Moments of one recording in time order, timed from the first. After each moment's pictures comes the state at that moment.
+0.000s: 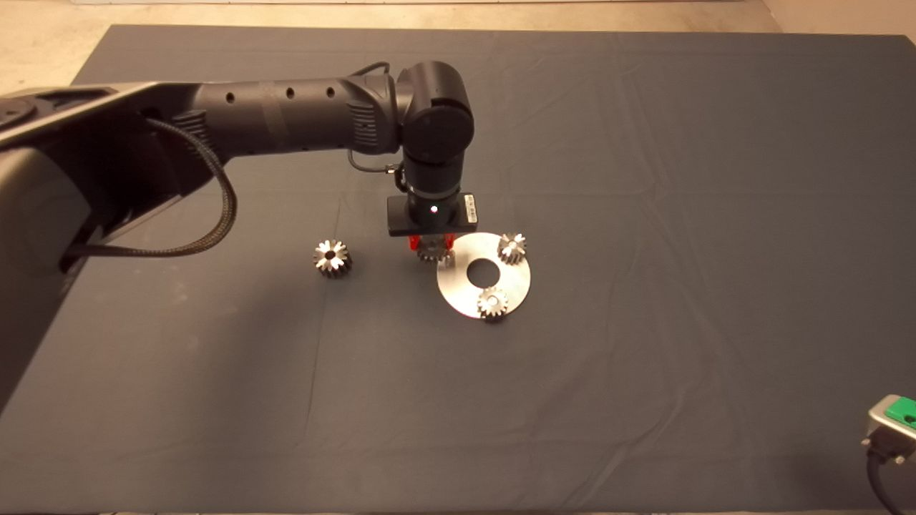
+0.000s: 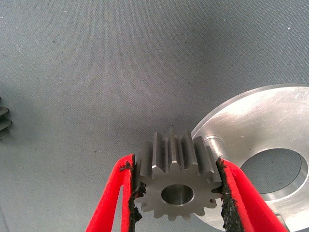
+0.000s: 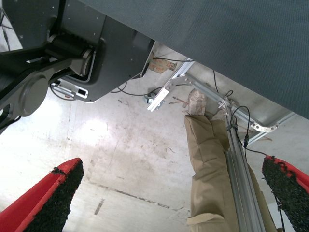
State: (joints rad) left arm -0.42 2.89 -1.46 0.33 1.54 -1.56; right arm 0.29 1.60 -0.30 -0.06 -1.53 0.91
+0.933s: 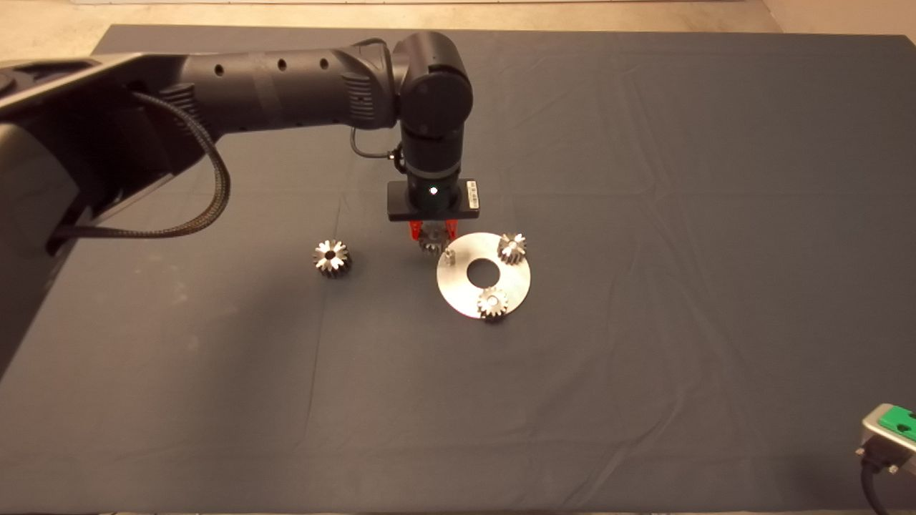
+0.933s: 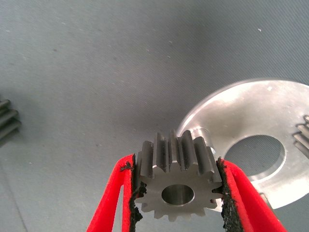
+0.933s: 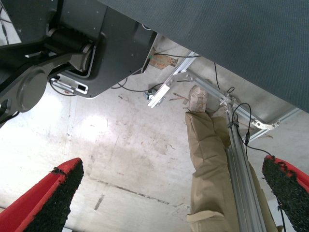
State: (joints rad) left arm -0.46 2.90 -1.49 0.23 1.52 -1.48; right arm 0.24 1.61 -0.30 -0.09 -1.53 0.91
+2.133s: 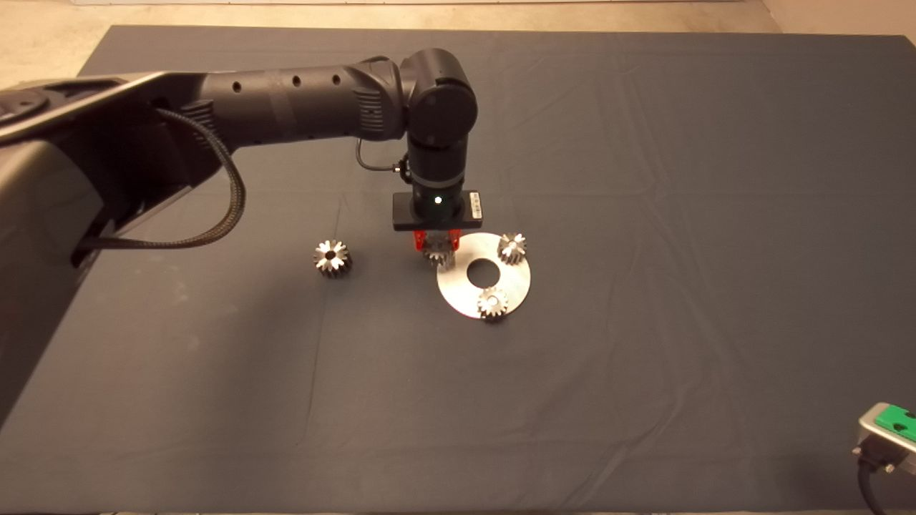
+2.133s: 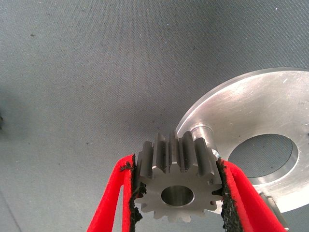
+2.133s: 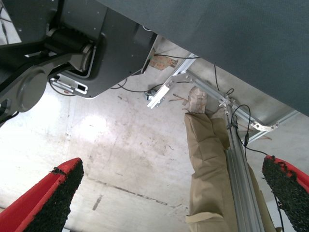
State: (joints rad) left arm -0.43 2.92 -1.55 0.23 1.53 -1.46; right arm 0.24 1.62 -0.30 -0.09 -1.53 0.91
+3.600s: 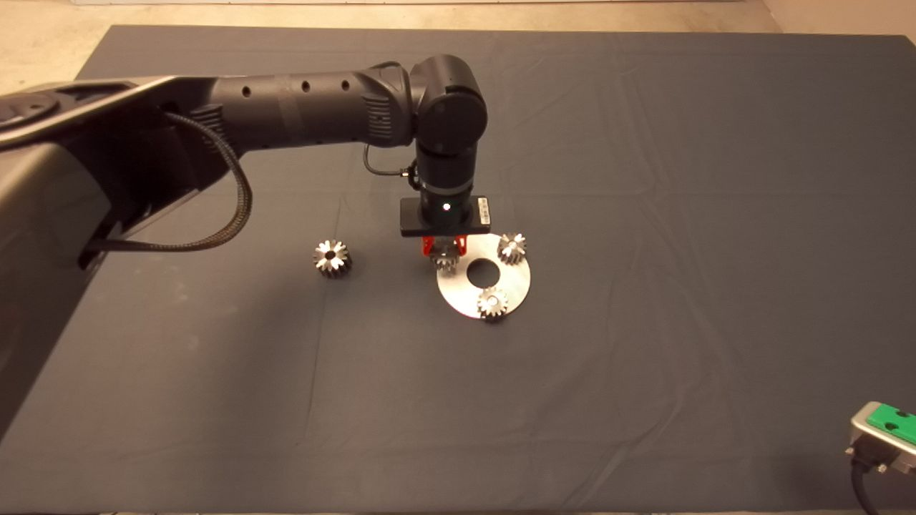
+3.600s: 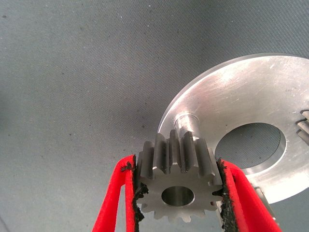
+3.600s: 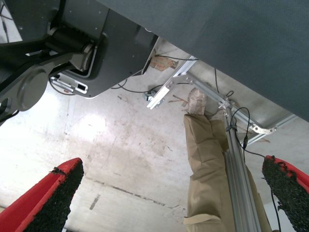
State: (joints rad) left arm -0.43 2.93 -1.54 0.21 1.51 -1.47; right arm 0.24 1.64 -0.30 -0.09 -1.53 0.91
